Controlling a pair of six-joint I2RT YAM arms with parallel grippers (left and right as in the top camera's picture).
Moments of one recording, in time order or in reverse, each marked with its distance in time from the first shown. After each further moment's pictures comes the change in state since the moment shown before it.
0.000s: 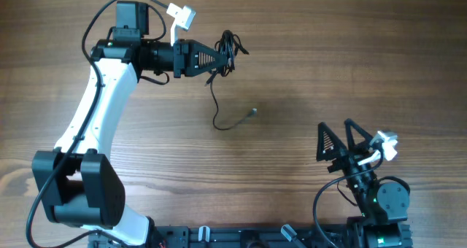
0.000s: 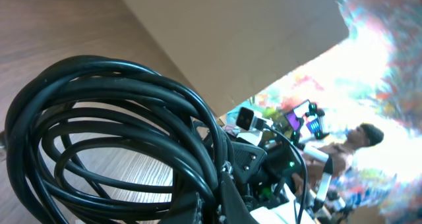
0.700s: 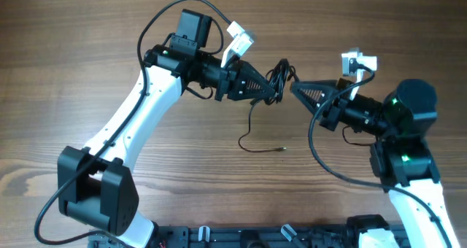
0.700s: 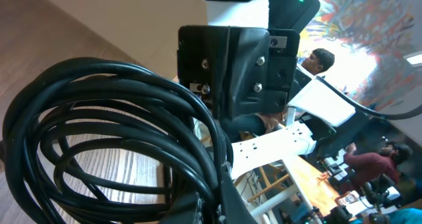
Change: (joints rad) left arm -0.289 0.000 0.000 0.036 0.069 0.103; right arm 0.000 0.944 0.739 0.059 -0.749 0.019
